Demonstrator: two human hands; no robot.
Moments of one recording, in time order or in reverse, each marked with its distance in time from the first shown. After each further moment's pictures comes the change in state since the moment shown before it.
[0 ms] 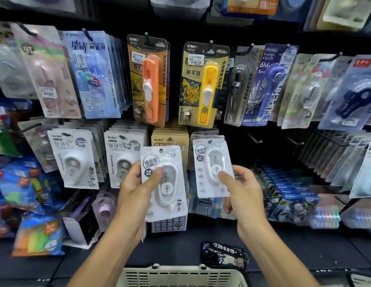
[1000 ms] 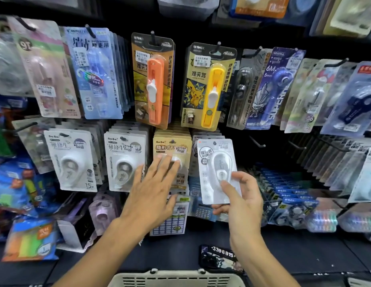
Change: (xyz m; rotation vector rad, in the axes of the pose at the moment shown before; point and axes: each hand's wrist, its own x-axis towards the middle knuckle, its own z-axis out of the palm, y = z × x) left_hand 0.042 -0.027 -0.012 1.711 -0.298 0.598; right_hand -0.013 0.018 0.013 0.104 0.069 -0.160
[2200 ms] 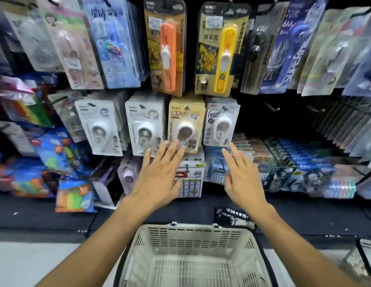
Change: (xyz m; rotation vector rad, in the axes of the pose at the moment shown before) left_hand -0.051 -0.001 -0.005 0.042 -0.132 -0.013; right_hand 0.024 0.068 -0.034 -1.491 -0.397 -0.557
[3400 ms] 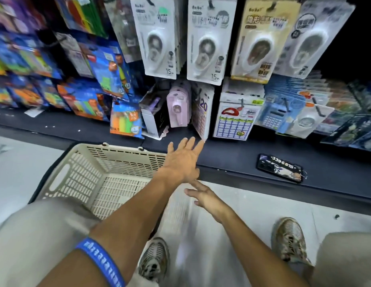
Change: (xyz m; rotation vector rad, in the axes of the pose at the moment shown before) left_hand -0.110 -0.030 0.110 -0.111 -0.548 -0.243; right_hand -0.152 -0.183 0.151 1.300 -1.101 0.474
